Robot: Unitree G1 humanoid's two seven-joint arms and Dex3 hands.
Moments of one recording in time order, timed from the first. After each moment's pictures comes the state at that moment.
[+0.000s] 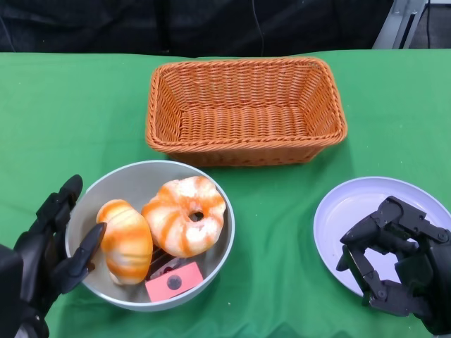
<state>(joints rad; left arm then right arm) 0.01 0.14 0.16 0.21 -0.21 -0.09 -0.27 0.16 0.00 0.02 0.01 0.14 -0.53 0.26</state>
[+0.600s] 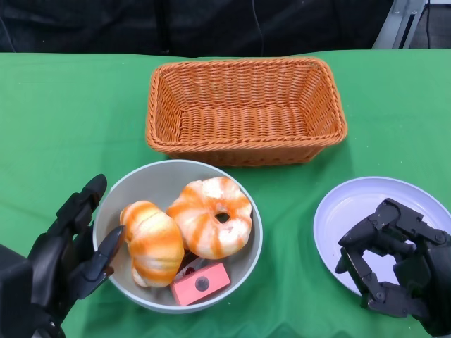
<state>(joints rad) 0.07 0.10 0.12 0.04 -0.24 -0.01 -0.28 0.15 0.00 0.02 0.03 0.14 -0.54 0.27</state>
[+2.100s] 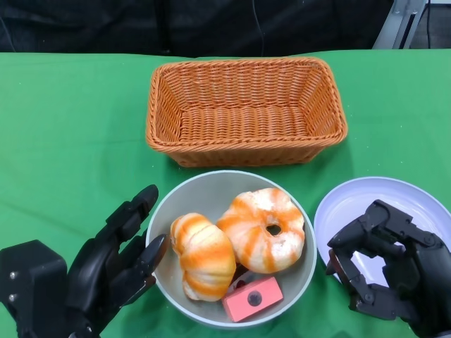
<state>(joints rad) 0.09 0.06 0.00 -0.03 -0.30 0.10 -0.30 0.16 0.02 0.06 0.02 0.11 -0.55 0.23</state>
